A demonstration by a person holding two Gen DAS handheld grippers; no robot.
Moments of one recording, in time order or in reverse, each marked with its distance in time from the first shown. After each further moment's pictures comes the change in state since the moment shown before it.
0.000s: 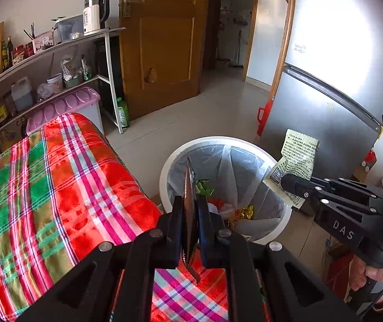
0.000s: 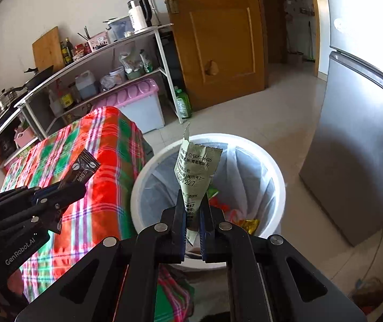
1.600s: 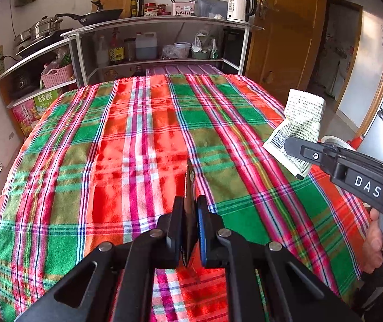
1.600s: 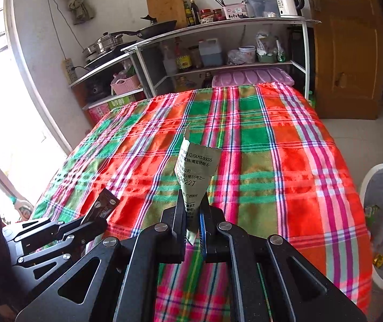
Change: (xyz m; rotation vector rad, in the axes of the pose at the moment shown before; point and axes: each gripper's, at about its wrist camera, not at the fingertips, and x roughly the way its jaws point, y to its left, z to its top) left arm -0.134 0.209 -0.150 -0.362 -0.014 0.380; right arm 0.033 0.272 -0.041 -0.334 0.061 0.455
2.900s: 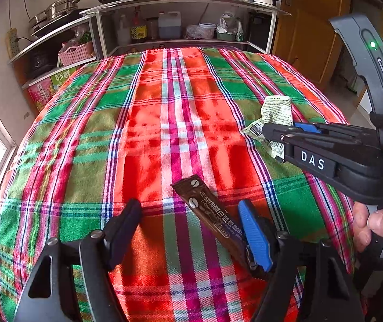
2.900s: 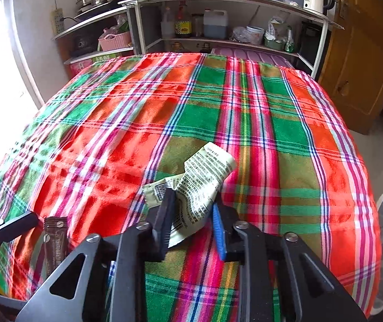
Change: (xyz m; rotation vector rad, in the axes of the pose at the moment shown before) left arm 0.028 0.037 -0.020 -0.067 0.102 0.104; right arm 0.096 0.043 0.009 -0.154 0.179 -0.132
